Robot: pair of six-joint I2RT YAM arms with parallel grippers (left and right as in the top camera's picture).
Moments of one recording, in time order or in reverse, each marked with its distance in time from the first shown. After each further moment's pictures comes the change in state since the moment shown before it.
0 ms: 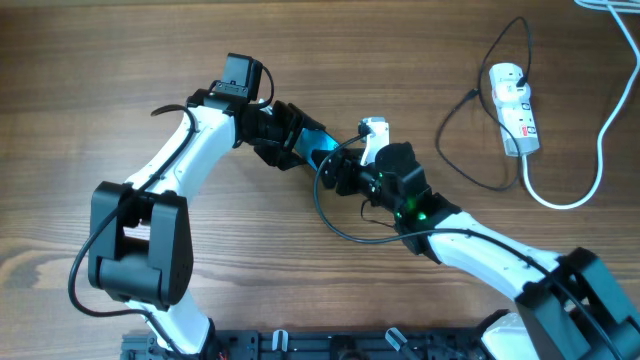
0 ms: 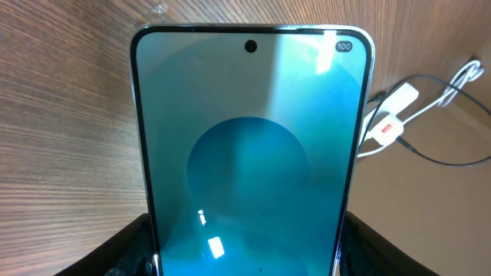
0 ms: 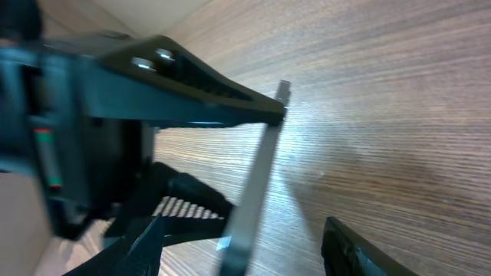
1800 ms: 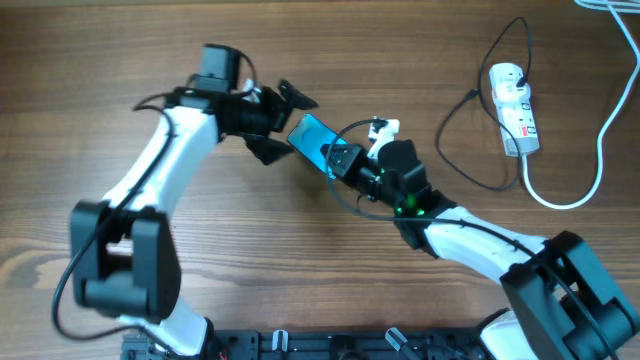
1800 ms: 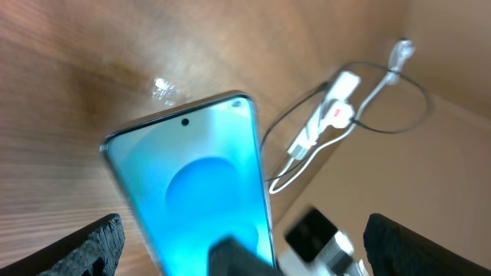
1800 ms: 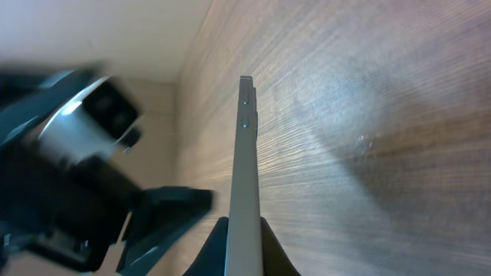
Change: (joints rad) left arm 0.077 -0.092 0.006 0.032 0.035 0.150; right arm -0.052 0.060 -0.005 0.108 -0.098 0.528
